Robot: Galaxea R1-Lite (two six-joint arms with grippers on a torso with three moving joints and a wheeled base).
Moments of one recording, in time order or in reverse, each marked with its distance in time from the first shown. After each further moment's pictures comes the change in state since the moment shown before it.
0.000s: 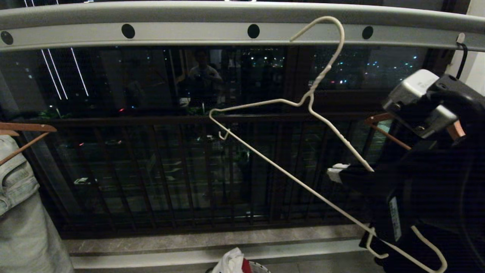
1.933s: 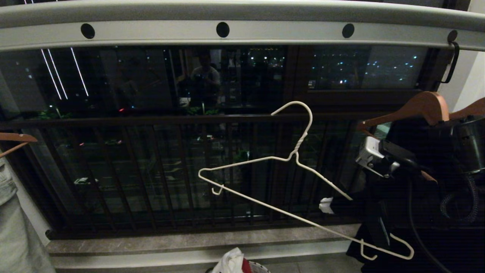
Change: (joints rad) left arm 0.000 0.000 0.000 0.000 0.000 0.000; right arm -0.515 0.102 0.282 -0.243 0.860 -0.355
